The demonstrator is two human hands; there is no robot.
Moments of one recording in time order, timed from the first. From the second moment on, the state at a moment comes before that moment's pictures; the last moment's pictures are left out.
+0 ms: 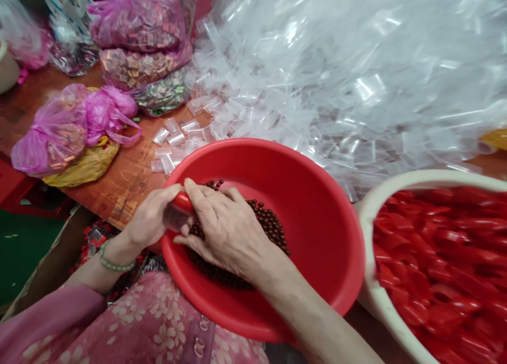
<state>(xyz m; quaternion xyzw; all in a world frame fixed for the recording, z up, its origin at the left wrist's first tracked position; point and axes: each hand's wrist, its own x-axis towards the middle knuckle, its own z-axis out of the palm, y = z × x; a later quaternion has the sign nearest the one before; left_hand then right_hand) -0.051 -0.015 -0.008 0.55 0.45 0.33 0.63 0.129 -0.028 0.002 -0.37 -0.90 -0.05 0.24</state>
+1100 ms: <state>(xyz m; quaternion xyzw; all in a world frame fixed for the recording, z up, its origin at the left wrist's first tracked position) -0.077 0.077 -0.094 0.74 0.64 0.18 0.05 0.121 -0.047 -0.059 -0.51 -0.78 0.37 -0.04</state>
